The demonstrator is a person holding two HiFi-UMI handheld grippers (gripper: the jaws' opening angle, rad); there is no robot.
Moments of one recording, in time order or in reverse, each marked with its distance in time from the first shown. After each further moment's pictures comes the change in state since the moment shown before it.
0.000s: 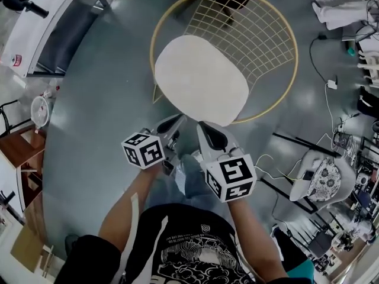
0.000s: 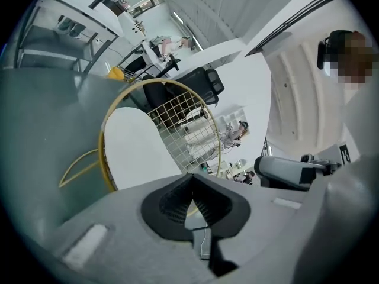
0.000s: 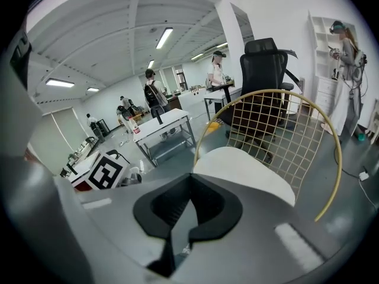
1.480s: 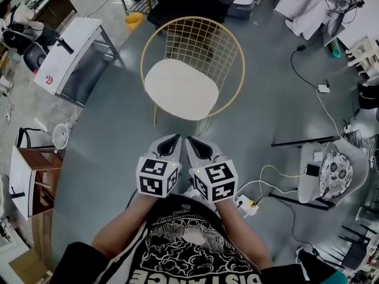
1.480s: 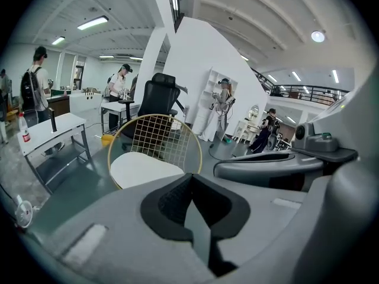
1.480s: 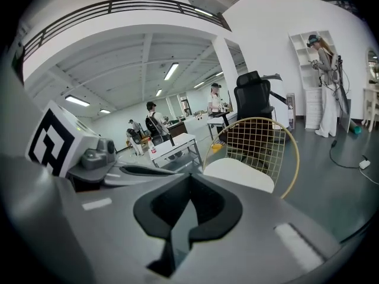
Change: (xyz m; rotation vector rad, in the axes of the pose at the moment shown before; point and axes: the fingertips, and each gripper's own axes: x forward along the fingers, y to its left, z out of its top) left arm -0.075 -0.223 -0.118 0.715 0.074 0.343; right arm -0.209 0.030 -0.074 0.027 -0.269 0.059
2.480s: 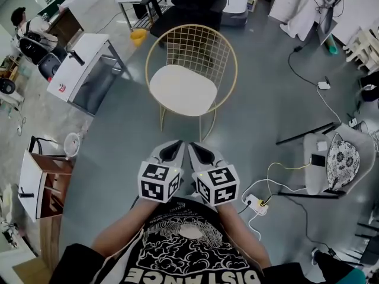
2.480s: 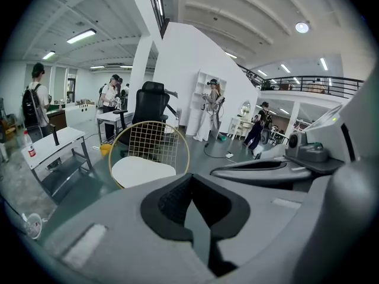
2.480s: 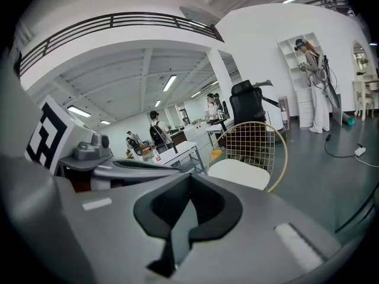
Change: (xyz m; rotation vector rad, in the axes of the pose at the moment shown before) left arm -0.075 -0.062 -0.019 0.103 -0.013 -0.011; right arm -0.079 0.042 -0.027 0.059 -0.093 -0.009
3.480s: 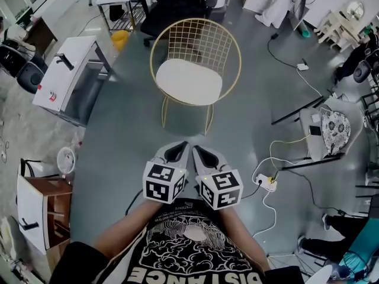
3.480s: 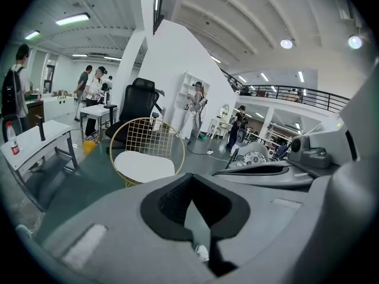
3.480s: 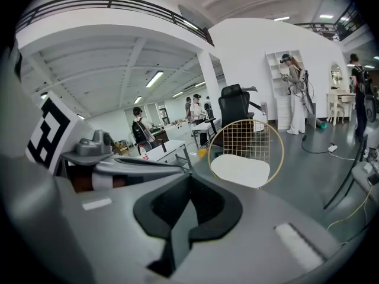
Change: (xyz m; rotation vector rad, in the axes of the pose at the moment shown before) left arm -0.103 0.101 -0.050 0.033 0.009 -0.241; right arm 0.055 0.145 -0.042 0.028 -0.018 -0.252
